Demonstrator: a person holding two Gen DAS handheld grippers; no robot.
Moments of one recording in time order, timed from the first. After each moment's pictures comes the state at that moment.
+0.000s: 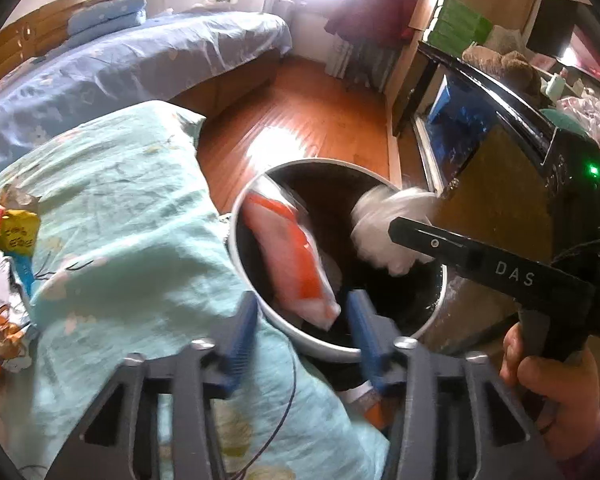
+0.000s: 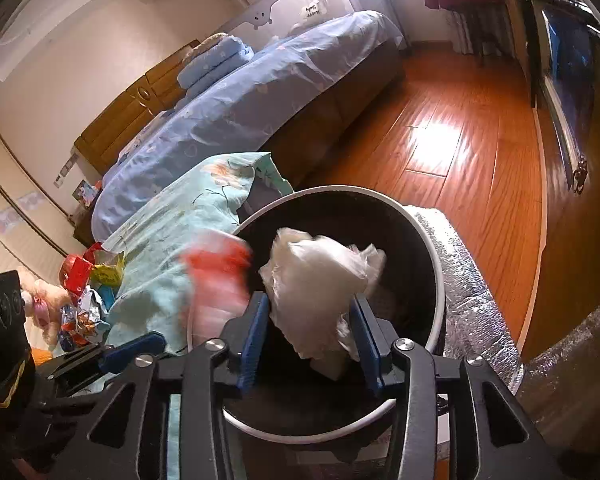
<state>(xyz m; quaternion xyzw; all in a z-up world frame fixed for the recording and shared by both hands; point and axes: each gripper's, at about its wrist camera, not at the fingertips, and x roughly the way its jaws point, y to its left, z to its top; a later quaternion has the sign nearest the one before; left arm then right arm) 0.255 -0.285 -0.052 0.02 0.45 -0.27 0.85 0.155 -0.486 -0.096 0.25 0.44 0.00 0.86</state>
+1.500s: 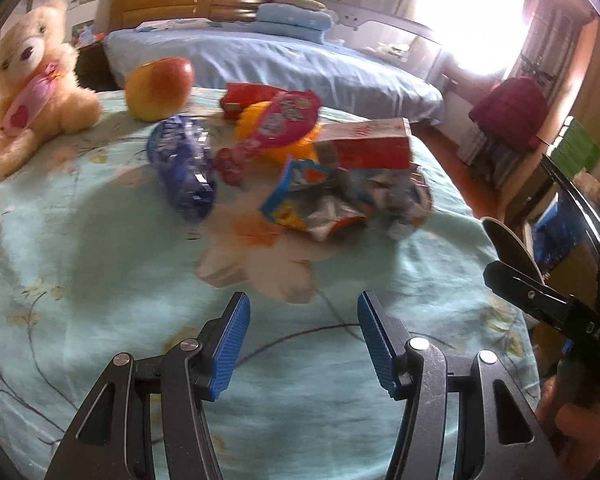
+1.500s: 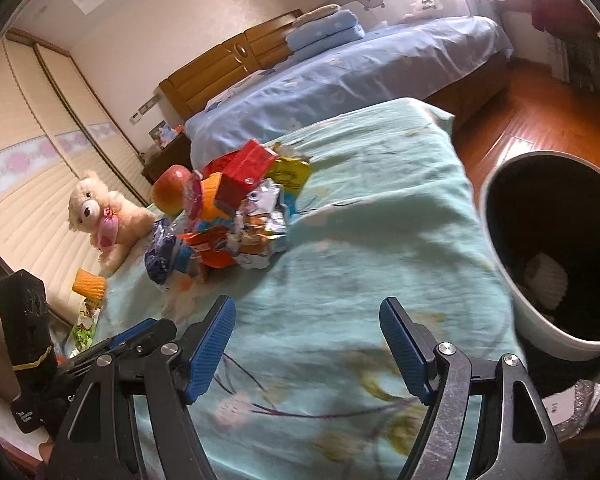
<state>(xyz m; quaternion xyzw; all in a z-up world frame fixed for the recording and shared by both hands) 0.116 -0.045 -0.039 -0.11 0.41 -0.05 0.90 0.150 -0.275 -0.075 0.20 0.43 0.15 0.87</state>
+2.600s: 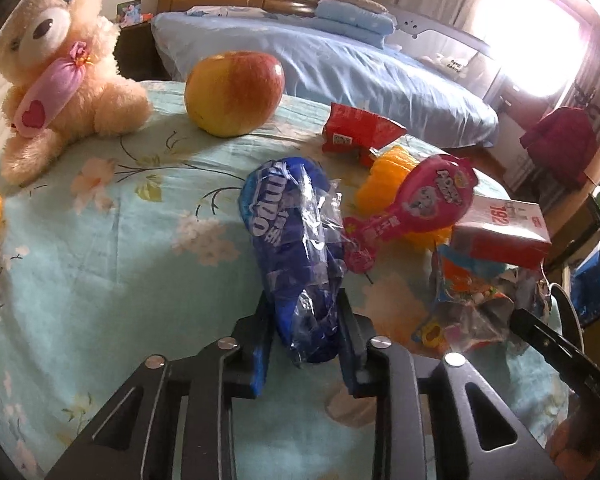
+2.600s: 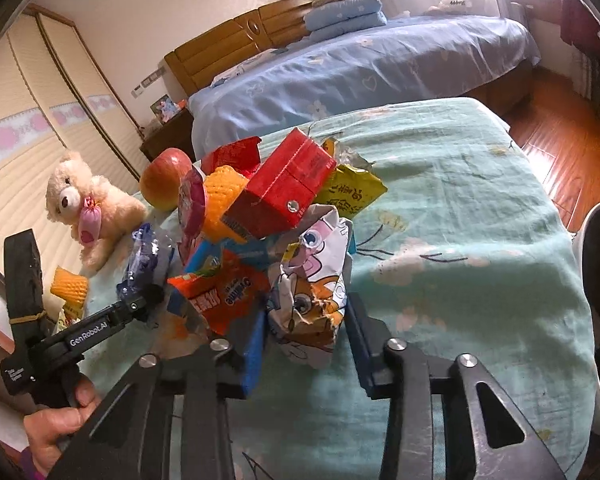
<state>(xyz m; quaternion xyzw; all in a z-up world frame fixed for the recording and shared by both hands) 0.219 0.018 -0.056 -0.14 0.42 0.02 0.89 0.218 -0.219 -0.089 0.16 0.45 0.16 0.86</state>
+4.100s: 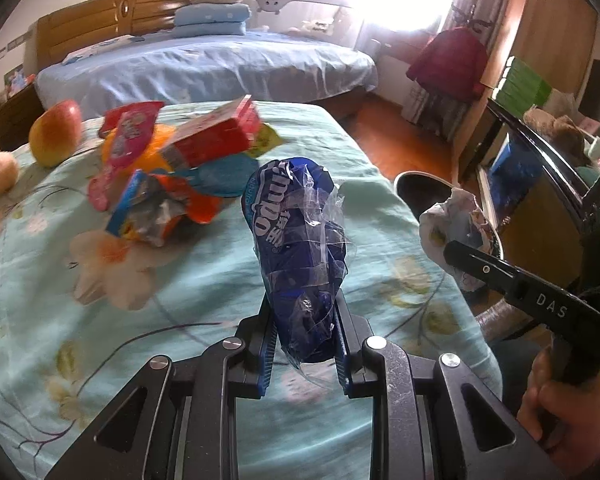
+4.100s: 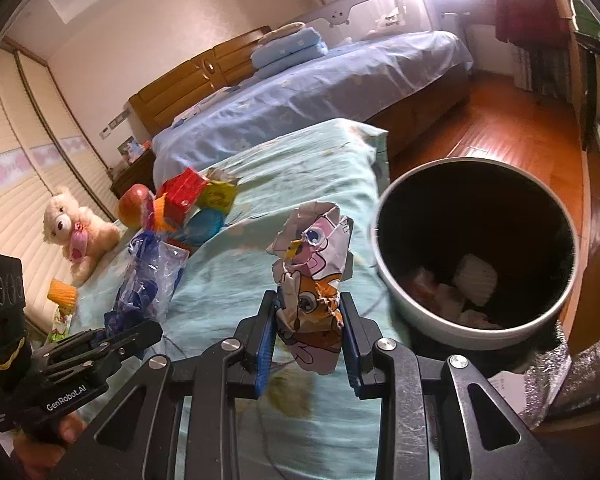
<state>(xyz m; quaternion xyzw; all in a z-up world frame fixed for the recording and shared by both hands) 0.141 -0.136 -0.023 -0.03 0.42 -0.16 0.89 0.117 -0.342 -0.067 0.19 0.42 0.07 0.89</state>
